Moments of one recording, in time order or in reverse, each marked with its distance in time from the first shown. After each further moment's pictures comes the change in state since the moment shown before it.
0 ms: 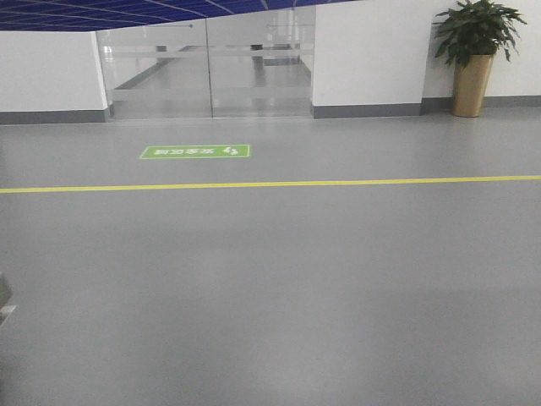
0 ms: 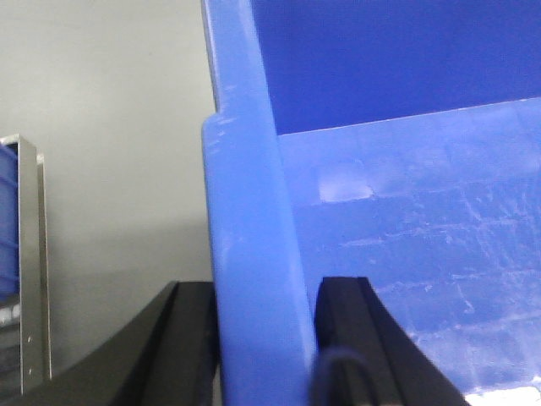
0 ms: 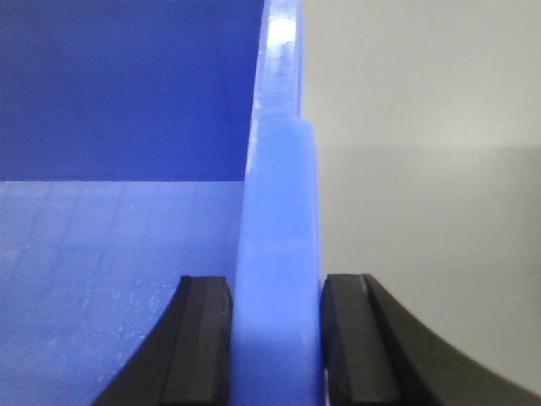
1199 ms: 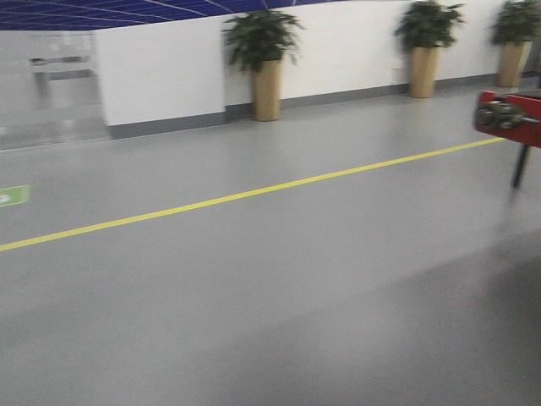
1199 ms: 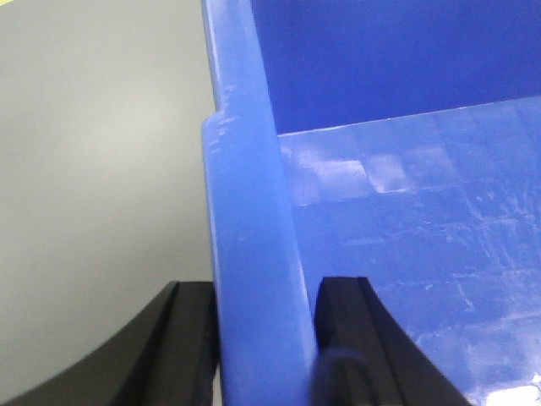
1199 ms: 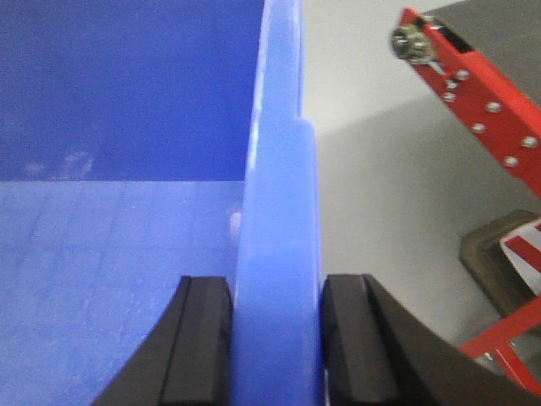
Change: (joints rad) left arm 0.000 0.000 0.000 0.004 0.000 0.000; right arm 0.000 0.000 0.000 0.000 -0.002 0.000
